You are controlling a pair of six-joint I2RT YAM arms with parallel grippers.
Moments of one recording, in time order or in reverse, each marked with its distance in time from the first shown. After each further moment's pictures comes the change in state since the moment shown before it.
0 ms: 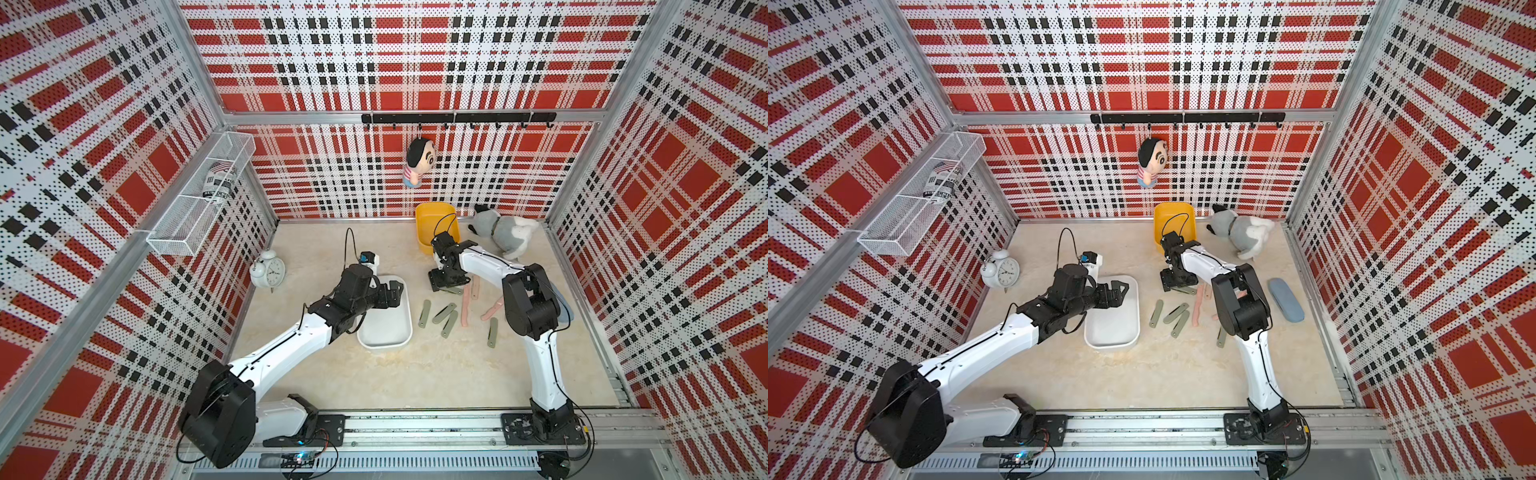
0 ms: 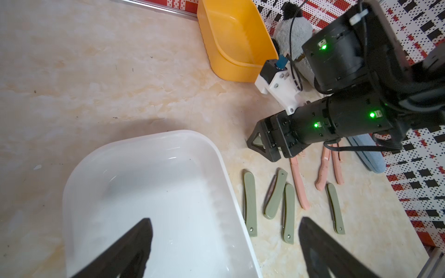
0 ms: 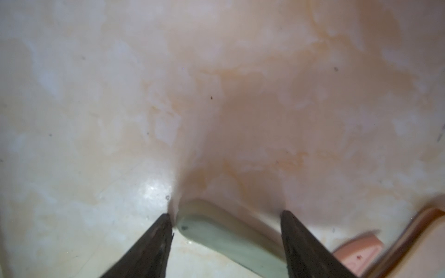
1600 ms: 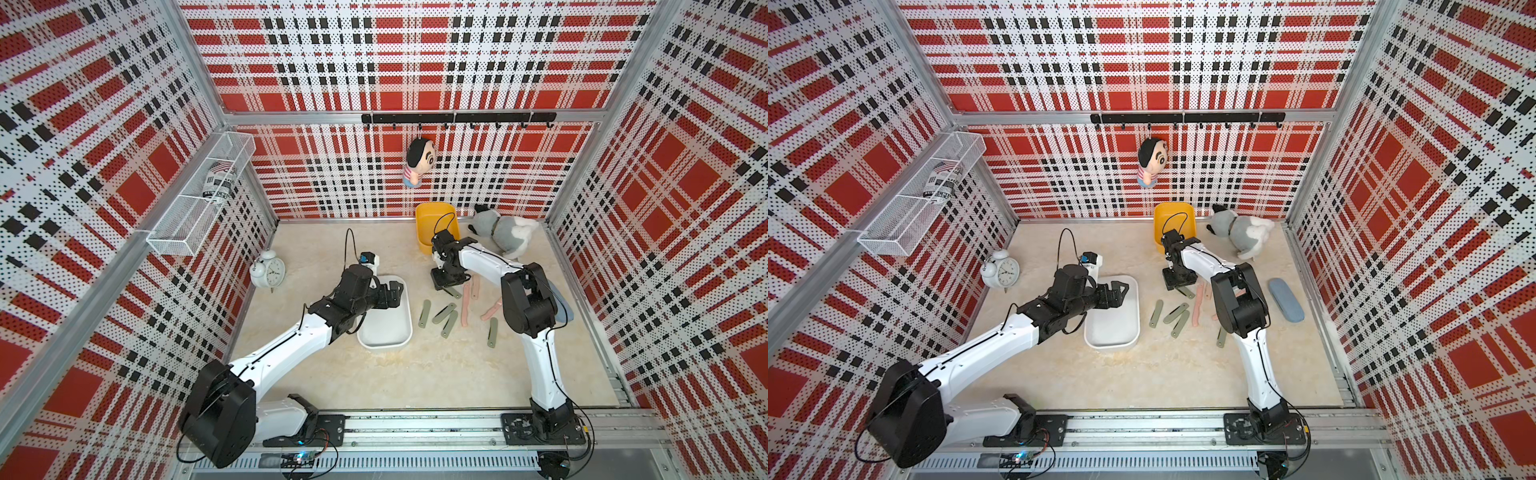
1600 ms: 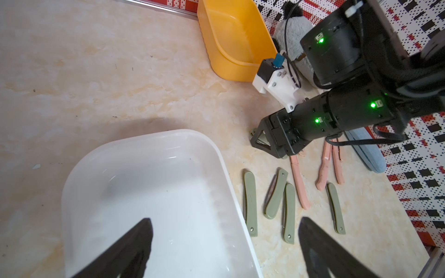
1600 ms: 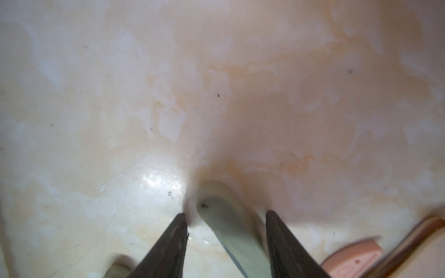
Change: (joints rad) left arm 0.000 0.001 -0.006 0.006 0.000 -0.001; right arm 0.000 0.048 0.087 -0.073 -0.034 -0.053
